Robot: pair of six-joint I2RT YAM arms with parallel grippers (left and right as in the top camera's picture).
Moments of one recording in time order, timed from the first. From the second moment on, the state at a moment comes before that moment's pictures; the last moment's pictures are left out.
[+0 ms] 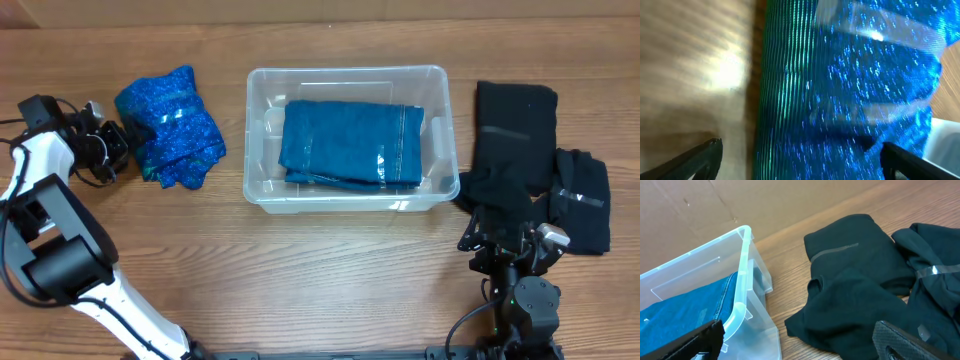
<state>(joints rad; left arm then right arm) 0.53 2.14 1.51 -0.64 0.54 -0.14 0.09 0.01 0.13 -0.39 0.22 0.44</state>
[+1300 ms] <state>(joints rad) -0.30 1.74 1.82 -0.96 0.68 -0.01 0.09 0.01 0.13 -0.39 0.22 0.44</state>
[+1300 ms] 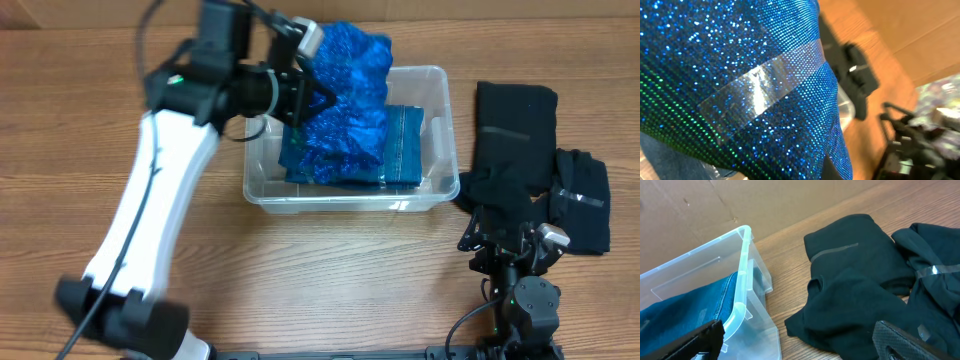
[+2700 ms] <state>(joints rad) -0.44 2.16 1.89 -0.99 -0.01 -0.14 0.09 0.01 0.13 -0.39 0.22 0.44</state>
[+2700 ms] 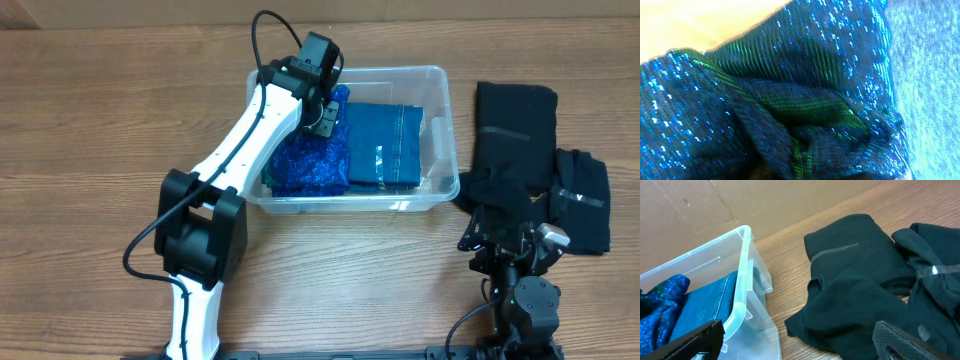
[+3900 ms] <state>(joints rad) 0.08 1.50 2.09 -1.65 -0.06 -0.21 -0.26 1.25 1.22 -1.01 -0.08 0.39</state>
